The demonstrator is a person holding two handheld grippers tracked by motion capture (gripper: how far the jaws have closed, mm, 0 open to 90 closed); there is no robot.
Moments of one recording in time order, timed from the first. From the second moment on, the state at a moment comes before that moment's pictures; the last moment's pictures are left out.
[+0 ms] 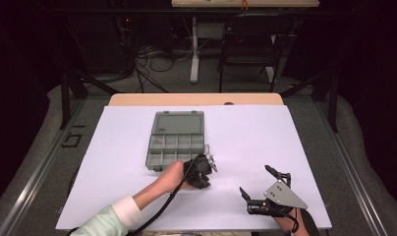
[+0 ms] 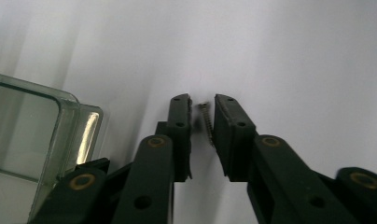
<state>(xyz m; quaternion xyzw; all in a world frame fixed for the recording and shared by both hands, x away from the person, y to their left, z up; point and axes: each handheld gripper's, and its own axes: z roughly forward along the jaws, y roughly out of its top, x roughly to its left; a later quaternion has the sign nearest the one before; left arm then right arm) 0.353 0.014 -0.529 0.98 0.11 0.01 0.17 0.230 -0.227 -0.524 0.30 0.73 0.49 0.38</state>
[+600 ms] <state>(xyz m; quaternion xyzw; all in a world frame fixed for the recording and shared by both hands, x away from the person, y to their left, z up) 0.354 0.029 -0.516 0.97 0.11 0.01 0.19 0.230 -0.227 -0.524 0.30 0.73 0.49 0.38</state>
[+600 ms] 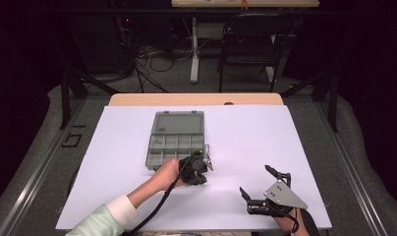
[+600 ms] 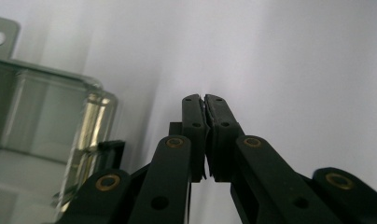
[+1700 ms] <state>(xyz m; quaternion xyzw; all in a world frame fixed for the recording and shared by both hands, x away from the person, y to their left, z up) 0.375 0.087 -0.468 0.97 0.15 0.05 0.19 0.230 -0.229 -0.523 0.31 0.72 0.49 0.38</state>
